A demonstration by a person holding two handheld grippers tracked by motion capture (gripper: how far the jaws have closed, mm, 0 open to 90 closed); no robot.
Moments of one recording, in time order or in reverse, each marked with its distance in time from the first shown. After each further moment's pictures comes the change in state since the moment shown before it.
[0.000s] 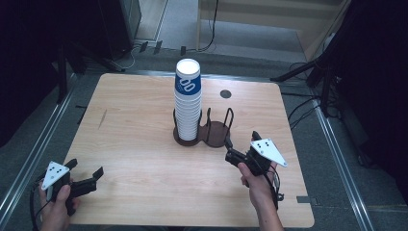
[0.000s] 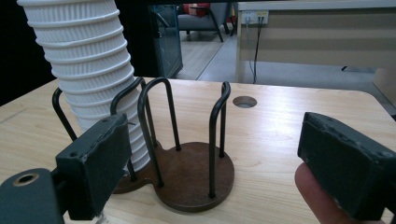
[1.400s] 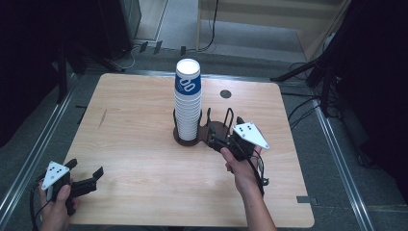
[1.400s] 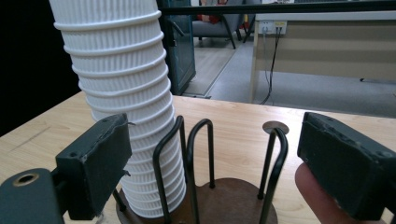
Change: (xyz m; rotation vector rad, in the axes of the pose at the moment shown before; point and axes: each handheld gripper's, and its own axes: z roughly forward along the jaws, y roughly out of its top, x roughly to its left) left arm 0.000 0.000 0.000 -0.001 0.004 0.000; right arm 0.038 0.032 0.031 -0.019 0.048 -0.013
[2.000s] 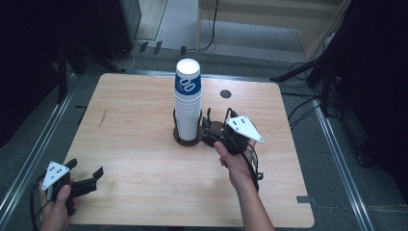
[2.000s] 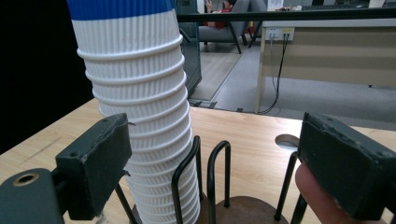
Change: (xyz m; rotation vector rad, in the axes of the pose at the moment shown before) left arm 0.000 0.000 0.000 0.001 -0.002 0.002; right arm 0.014 0.015 0.010 -0.018 0.022 -0.004
